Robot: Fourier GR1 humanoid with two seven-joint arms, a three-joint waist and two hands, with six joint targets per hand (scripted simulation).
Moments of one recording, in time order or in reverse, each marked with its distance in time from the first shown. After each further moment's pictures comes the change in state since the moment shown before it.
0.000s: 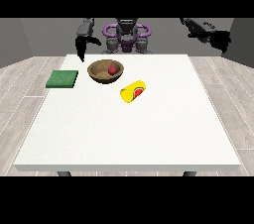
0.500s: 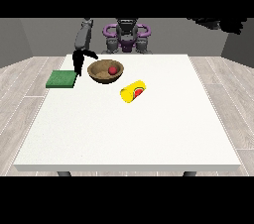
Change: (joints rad) left arm -0.082 0.120 0.002 -0.056 0.026 -0.033 0.153; right arm -0.075 -0.032 -0.098 0.398 -0.044 0.094 -0.207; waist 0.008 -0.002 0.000
